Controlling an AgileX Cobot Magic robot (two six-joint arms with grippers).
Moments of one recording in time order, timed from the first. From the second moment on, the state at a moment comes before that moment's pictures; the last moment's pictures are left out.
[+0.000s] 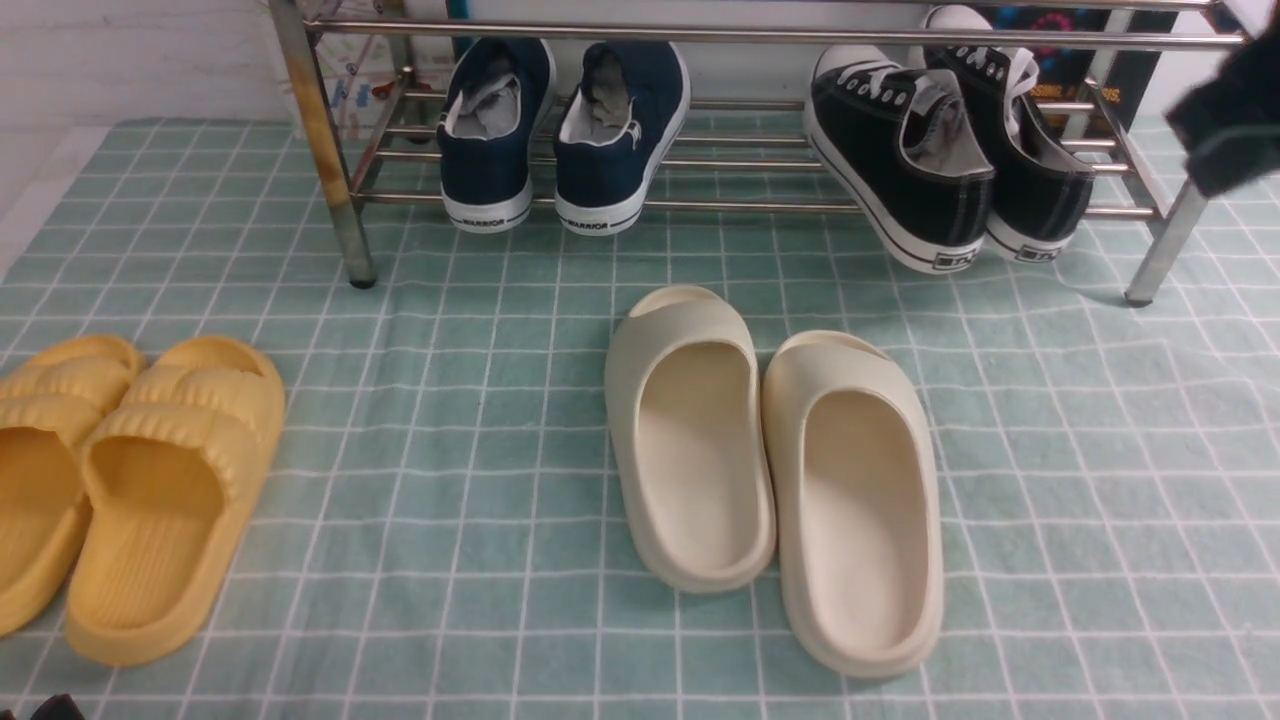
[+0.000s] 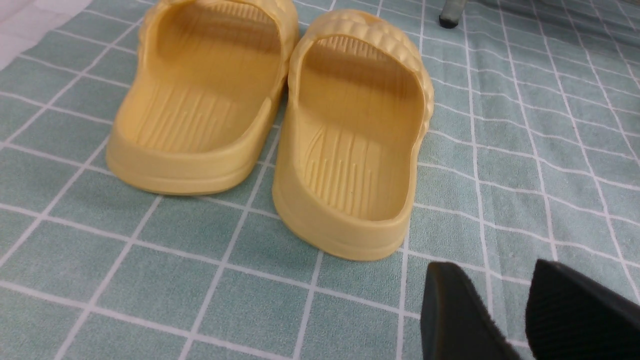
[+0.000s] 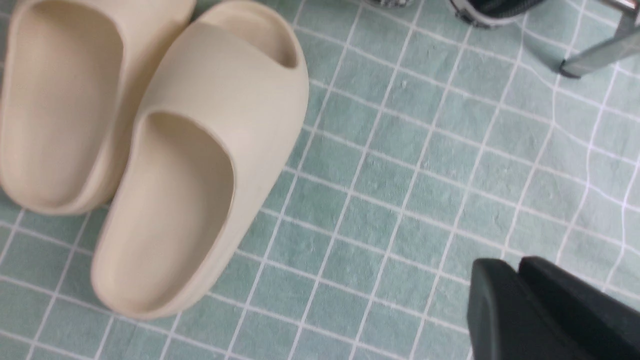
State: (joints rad) right arm 0.20 1.40 -1.54 0.02 1.22 -0.13; left arm 0.07 -0.01 0.03 0.03 0.38 -0.26
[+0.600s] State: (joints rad) right arm 0.20 0.47 -0.77 0.10 0.82 -0.08; left arm 0.07 -0.01 0.03 0.03 0.38 -0.26
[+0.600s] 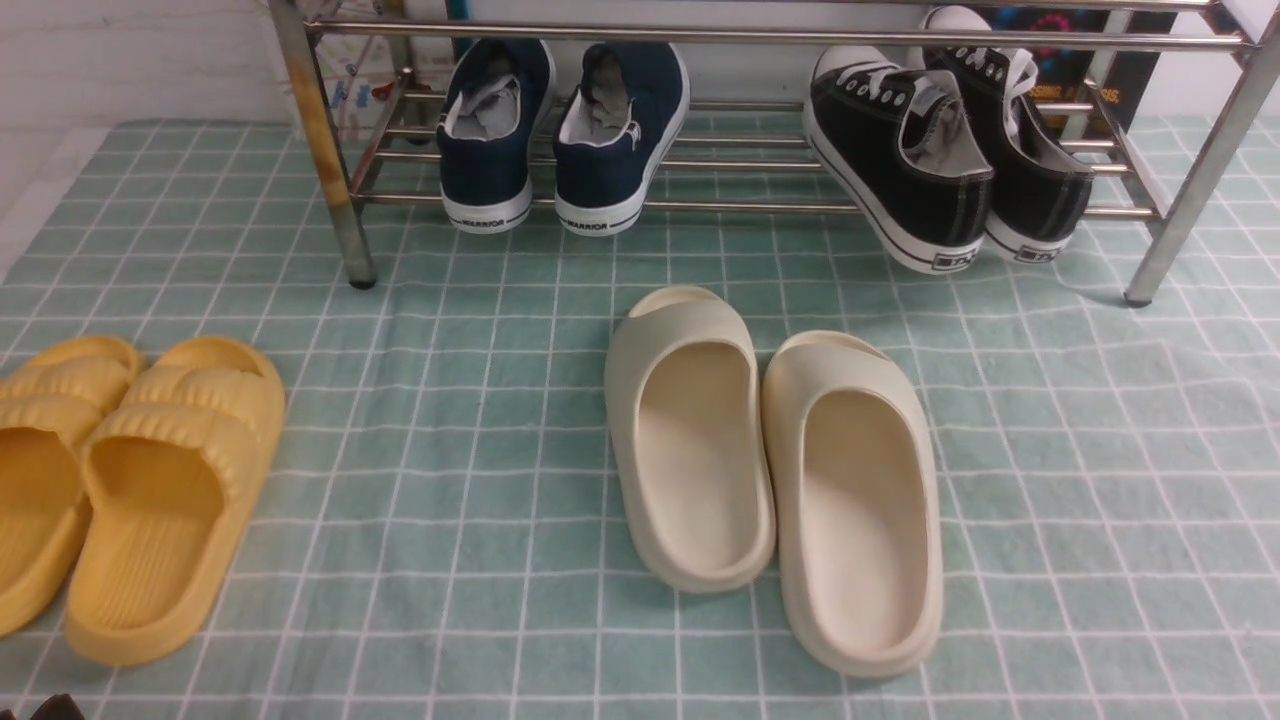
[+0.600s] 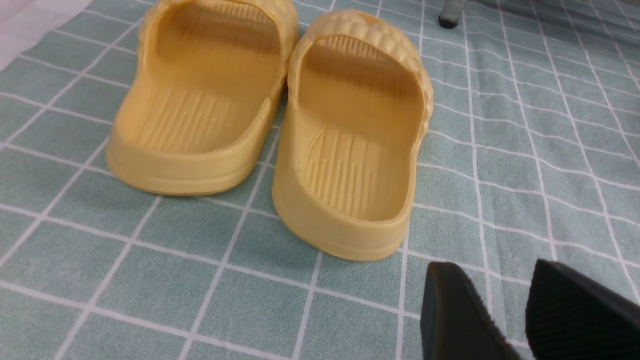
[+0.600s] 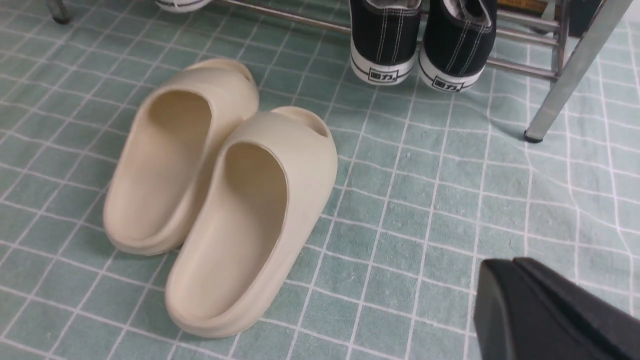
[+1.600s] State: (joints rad) right arm 0.18 0.15 -0.30 -0.03 0.36 0.00; left arm 0.07 -0.01 0.03 0.03 0.38 -0.27
